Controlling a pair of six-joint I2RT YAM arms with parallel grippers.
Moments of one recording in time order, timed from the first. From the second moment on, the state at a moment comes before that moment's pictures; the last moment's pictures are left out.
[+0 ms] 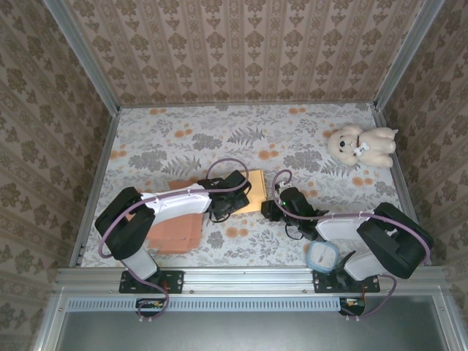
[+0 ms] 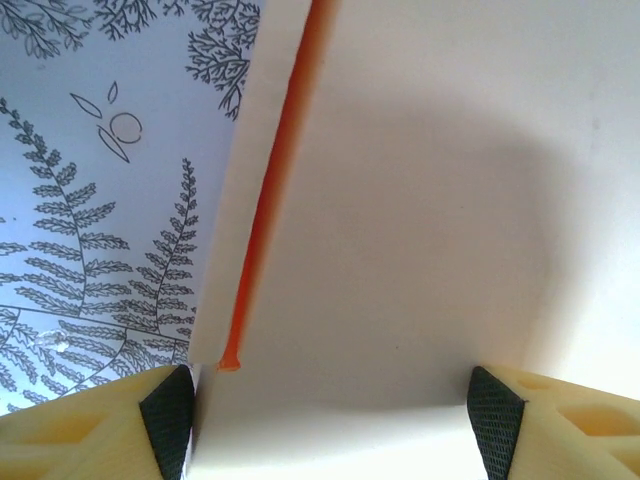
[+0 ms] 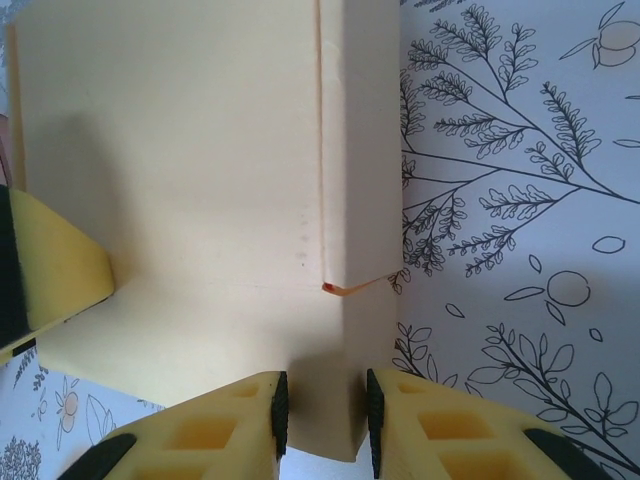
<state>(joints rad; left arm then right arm) -0.95 1.65 0.98 -0.51 -0.15 -1.29 0.69 1.43 0.37 0.40 -0.01 0.66</state>
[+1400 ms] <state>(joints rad) -0.88 1.62 0.99 -0.45 -0.22 -1.30 0.69 1.38 0.42 0.30 0.02 0.63</state>
